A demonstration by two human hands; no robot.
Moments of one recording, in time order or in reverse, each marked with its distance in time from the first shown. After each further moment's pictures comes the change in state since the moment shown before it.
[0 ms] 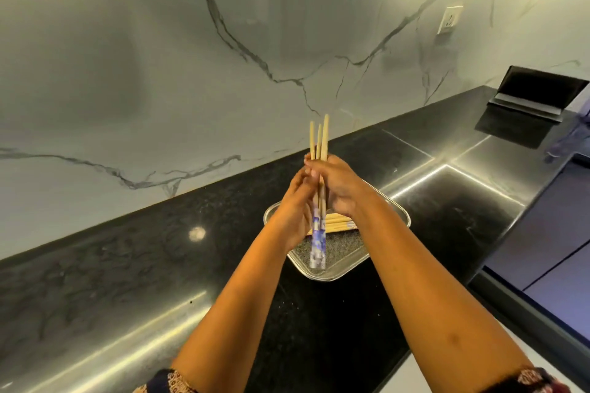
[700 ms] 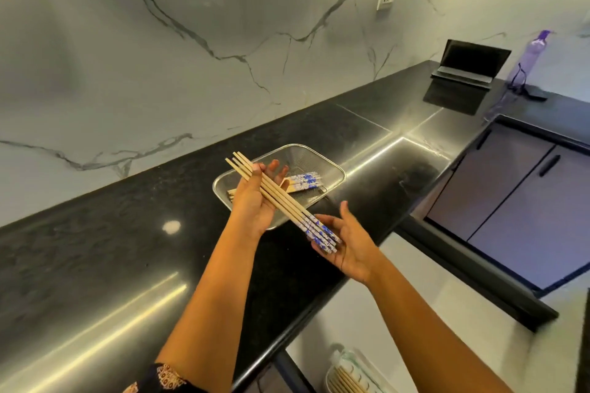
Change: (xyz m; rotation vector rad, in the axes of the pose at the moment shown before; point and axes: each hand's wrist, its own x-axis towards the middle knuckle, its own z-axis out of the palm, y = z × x) left_hand -0.043 -0.048 0.046 -0.337 0.292 -0.002; right_hand -0.158 0.110 -0.121 0.384 0.099 0.251
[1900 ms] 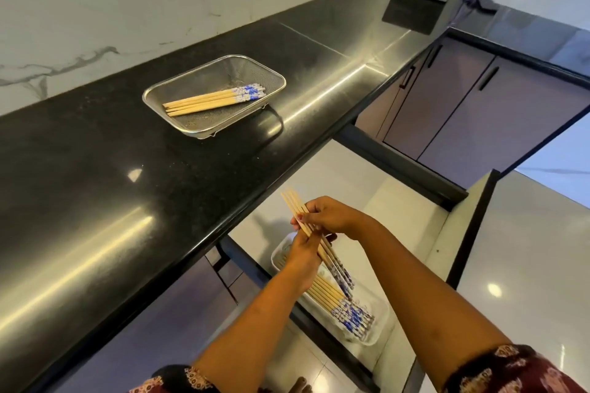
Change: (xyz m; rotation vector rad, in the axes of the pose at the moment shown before) left_hand -0.192 -0.260 -0.057 0.430 -0.041 -0.442; right_hand -0.090 0.074 -0.113 -1.098 -0.039 0.043
